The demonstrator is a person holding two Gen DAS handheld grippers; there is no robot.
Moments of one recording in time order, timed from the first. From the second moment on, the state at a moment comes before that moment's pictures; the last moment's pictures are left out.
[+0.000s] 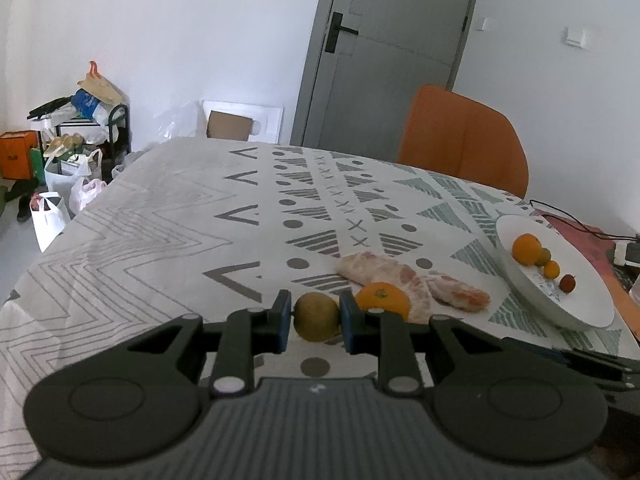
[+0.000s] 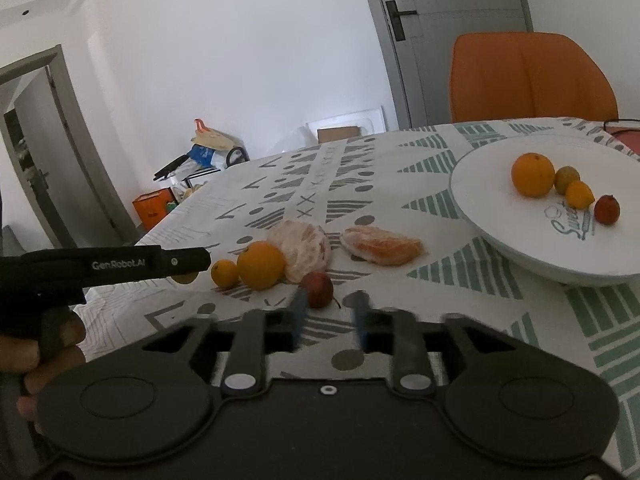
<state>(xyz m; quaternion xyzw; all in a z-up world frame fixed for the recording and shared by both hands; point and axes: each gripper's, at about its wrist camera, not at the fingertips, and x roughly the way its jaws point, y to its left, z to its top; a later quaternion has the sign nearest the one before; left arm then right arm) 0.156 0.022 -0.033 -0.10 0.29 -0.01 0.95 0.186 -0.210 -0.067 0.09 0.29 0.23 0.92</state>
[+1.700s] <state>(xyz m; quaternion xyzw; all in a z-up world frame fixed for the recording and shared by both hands) 0.177 -0.081 -0.009 -0.03 0.27 -0.10 0.96 0.182 -0.319 -0.055 0.15 0.22 0.12 0.95</state>
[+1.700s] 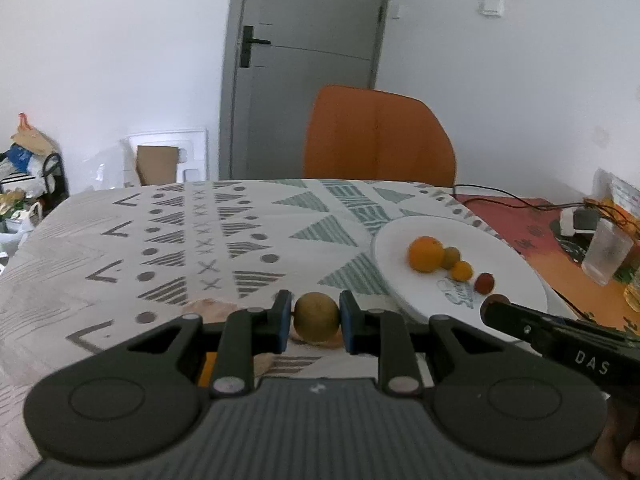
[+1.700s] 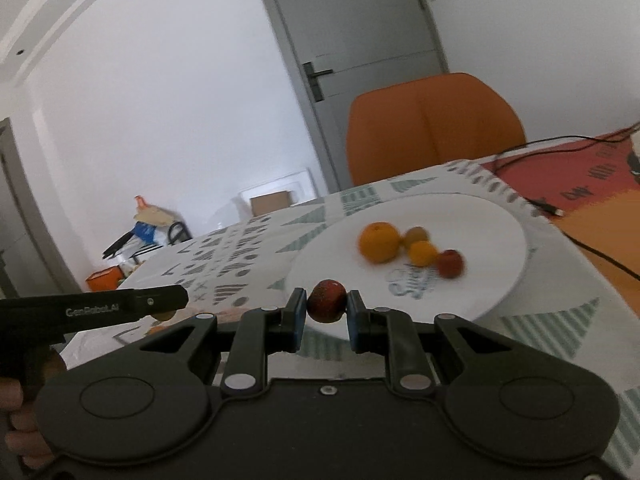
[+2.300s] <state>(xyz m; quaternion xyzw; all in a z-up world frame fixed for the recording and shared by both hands) 0.200 -0.139 -0.013 0.00 0.28 -0.15 0.95 0.178 -0.363 -0.059 0.18 0.21 0.07 0.96</state>
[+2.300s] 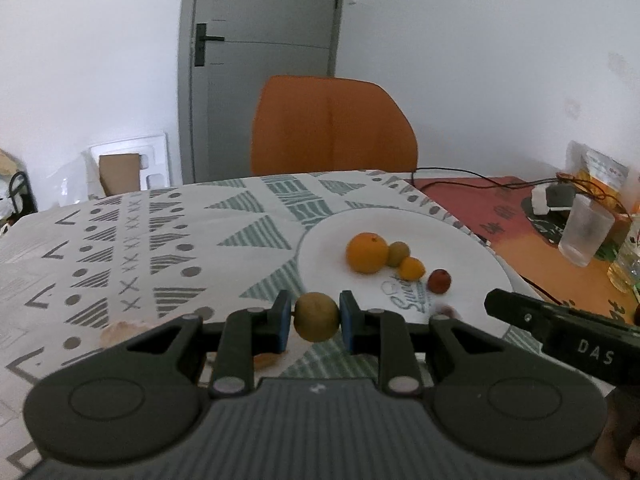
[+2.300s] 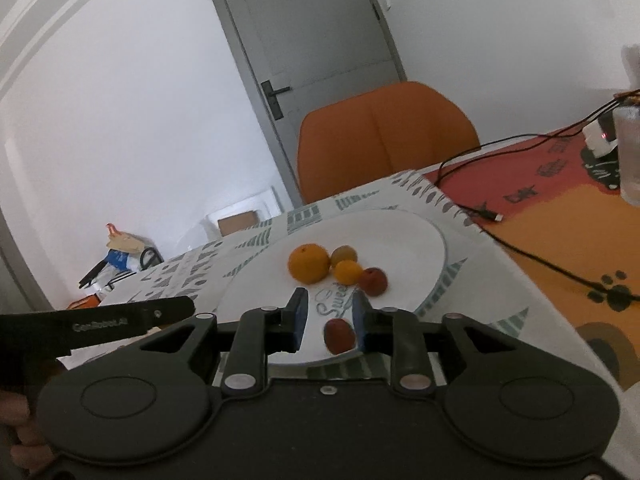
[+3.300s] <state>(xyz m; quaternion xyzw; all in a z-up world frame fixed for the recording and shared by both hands) 0.201 -0.127 -0.001 0.00 0.27 -0.10 0.96 0.178 -0.360 -0.059 0.18 0.21 0.08 0.96</state>
